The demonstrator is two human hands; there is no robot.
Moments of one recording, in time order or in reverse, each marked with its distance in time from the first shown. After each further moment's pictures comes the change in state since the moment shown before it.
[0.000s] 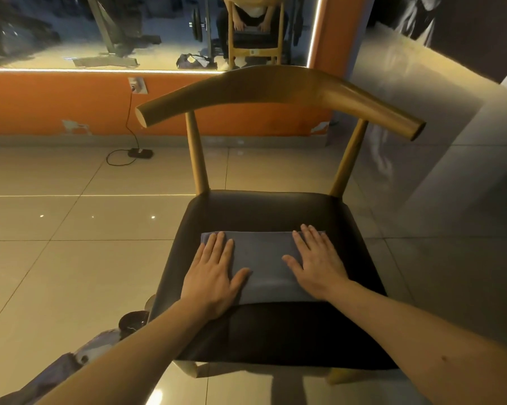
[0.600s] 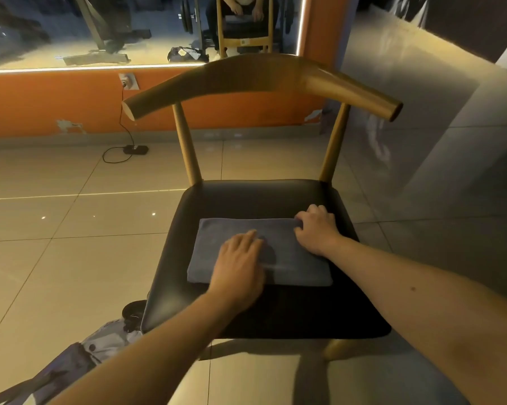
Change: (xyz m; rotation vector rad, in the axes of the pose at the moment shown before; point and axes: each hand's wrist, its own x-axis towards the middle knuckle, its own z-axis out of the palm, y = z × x) left_hand -0.033 0.074 -0.030 -0.114 0.067 0.200; right_hand 0.015 0.025 -0.036 0.183 0.032 0.044
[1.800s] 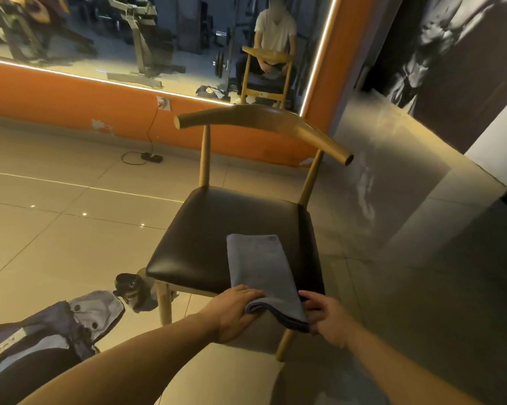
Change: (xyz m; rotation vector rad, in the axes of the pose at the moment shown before) left_hand -0.146 0.084 0.026 -0.359 -0.148 0.096; right_hand -0.252 0.076 0.000 0.794 -0.320 0.150
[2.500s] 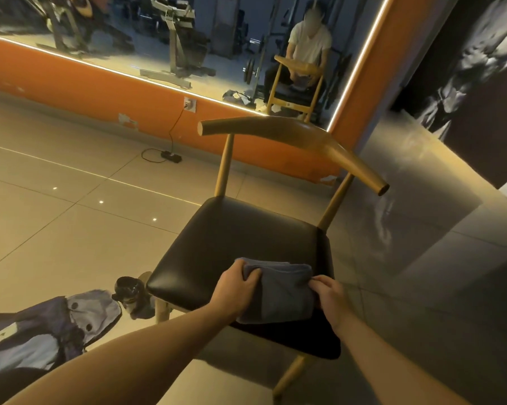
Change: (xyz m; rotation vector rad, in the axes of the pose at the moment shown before) left_hand 0.079 -0.027 -0.039 -0.620 0.534 -0.411; right_hand 0.084 -0.089 -0.011 0.204 0.227 -0.073
